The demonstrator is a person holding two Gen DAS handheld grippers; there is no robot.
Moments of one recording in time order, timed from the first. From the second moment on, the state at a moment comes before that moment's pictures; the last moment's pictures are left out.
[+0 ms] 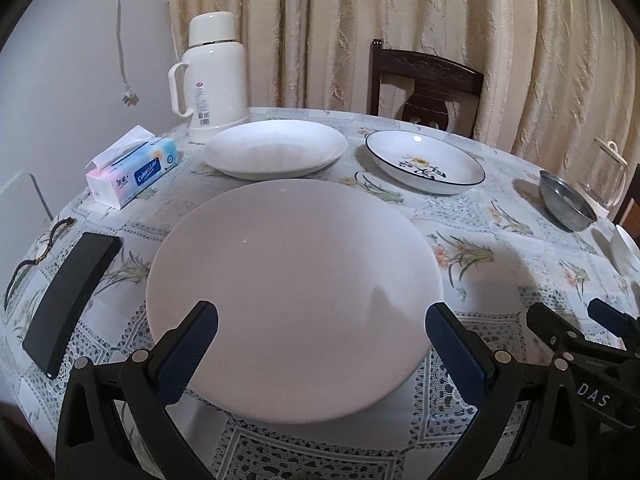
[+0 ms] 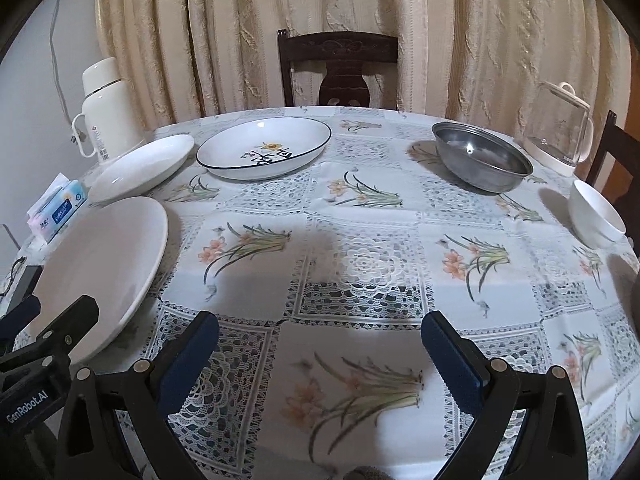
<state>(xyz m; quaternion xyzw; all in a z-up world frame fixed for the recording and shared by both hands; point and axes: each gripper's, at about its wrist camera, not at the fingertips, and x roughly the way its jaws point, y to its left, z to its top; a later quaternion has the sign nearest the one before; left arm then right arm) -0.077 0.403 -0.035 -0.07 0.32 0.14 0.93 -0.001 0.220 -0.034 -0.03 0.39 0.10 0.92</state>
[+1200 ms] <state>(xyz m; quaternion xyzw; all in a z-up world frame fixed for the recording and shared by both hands) -0.076 0.465 -0.037 -0.11 0.33 0.19 0.92 0.011 0.263 -0.041 -0.03 0.41 0.15 0.90</state>
